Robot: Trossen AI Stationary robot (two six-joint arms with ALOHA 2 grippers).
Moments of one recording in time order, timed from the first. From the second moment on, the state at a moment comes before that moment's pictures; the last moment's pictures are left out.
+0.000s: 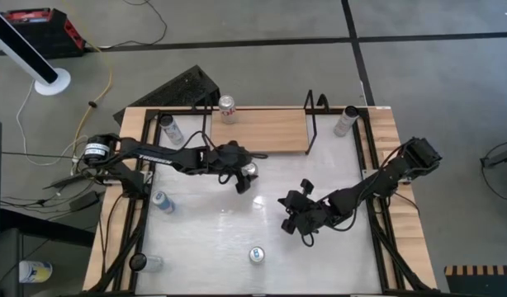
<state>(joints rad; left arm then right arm) 0.09 1.59 0.92 0.12 -0.16 -0.13 0.48 1.57 0.88 -0.18 0.73 0.67</state>
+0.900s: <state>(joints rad) 0.17 1.46 0.88 0.09 0.12 0.15 0.48 1.58 0.88 -0.18 0.72 0.68</state>
